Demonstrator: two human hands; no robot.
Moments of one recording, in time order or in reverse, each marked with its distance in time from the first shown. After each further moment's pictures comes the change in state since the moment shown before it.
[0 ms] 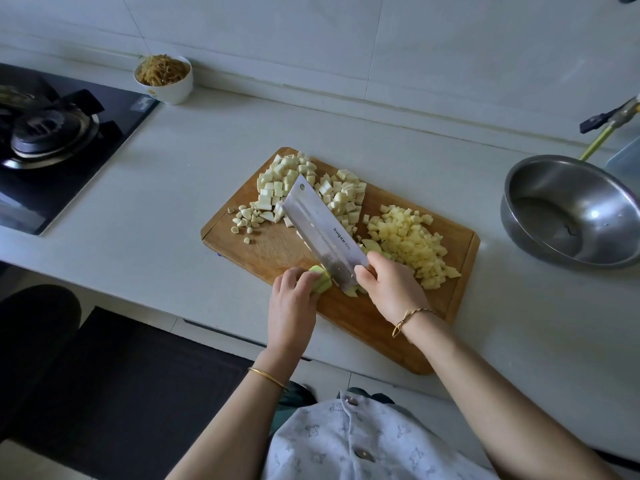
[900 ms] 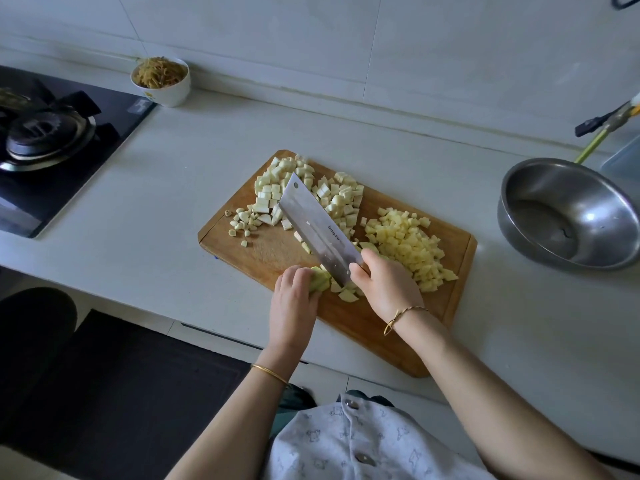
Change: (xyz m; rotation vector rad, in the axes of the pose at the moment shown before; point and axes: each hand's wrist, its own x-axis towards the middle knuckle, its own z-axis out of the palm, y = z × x) left_hand 0.008 0.005 0.003 -0.028 -0.034 -0.066; right_hand 0.003 -0.010 -0.006 -0.088 0.015 -0.032
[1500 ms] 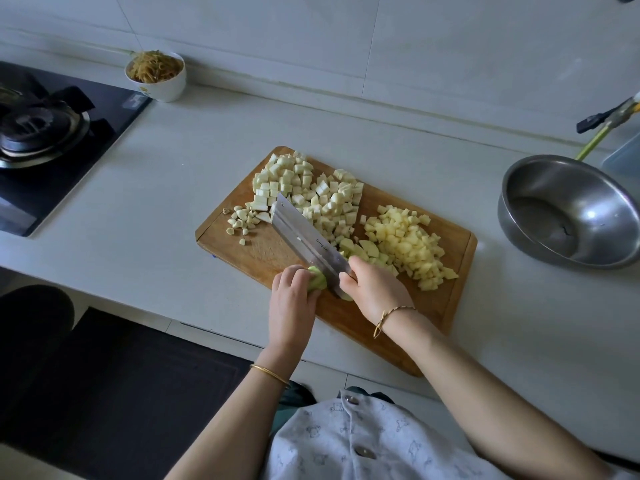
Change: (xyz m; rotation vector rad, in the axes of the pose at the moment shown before) left_hand 0.000 -0.002 0.001 -0.004 0.013 0.019; right_hand 0.004 -0.002 0.014 -0.043 -0.110 -0.016
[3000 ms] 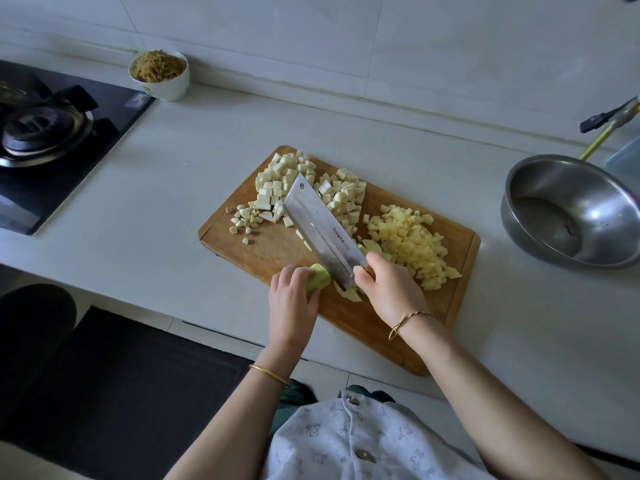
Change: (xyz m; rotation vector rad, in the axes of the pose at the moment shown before) left_hand 0.001 -0.001 -0.001 -0.013 0.002 -0.063; right_hand -0.008 0.004 -0.007 0.109 0.109 0.076
